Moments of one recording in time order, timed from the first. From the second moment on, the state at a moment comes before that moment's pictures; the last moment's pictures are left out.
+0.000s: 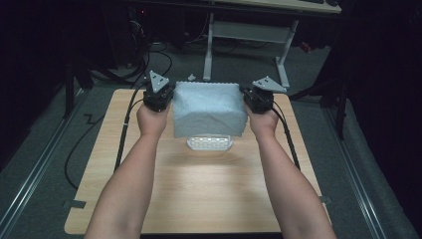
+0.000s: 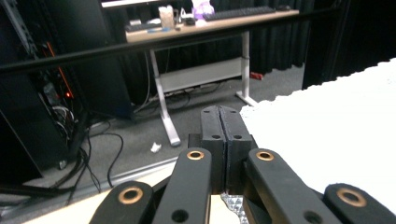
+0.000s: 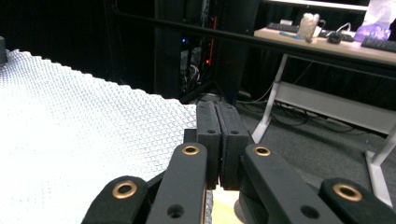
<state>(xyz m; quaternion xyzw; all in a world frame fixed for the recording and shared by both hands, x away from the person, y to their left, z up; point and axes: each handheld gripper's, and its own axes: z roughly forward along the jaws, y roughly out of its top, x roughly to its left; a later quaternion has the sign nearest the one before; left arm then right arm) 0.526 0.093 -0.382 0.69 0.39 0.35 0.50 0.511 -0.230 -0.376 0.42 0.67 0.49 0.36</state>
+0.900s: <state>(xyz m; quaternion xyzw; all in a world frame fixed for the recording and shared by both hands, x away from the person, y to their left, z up) 0.518 0.089 -0.435 0.73 0.40 0.27 0.49 0.506 -0.241 -0.419 0.44 0.69 0.47 0.33</state>
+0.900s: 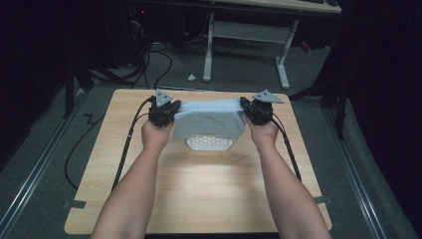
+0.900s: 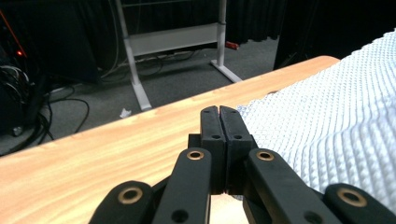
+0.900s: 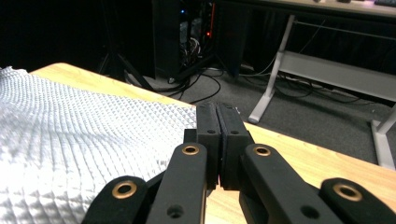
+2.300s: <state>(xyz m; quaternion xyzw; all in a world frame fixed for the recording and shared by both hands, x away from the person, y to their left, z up) 0.497 0.100 -0.471 0.72 0.42 0.26 0.50 0.494 -0.246 -0.460 0.47 0.69 0.46 0.30</state>
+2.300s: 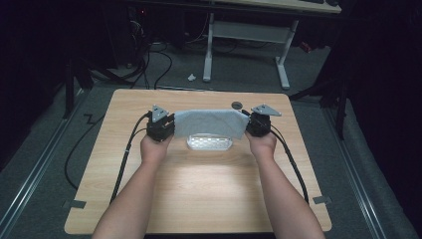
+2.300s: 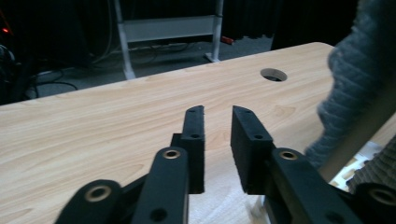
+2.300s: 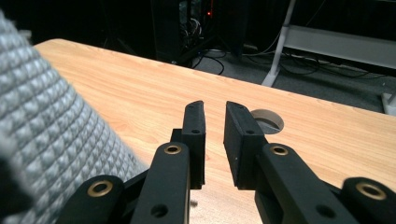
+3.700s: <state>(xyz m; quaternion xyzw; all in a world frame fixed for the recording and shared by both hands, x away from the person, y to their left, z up) 0.478 0.141 -0.457 0.70 0.45 0.27 0.48 0.466 -0.280 -0.441 0.47 0.68 0.45 0.35</state>
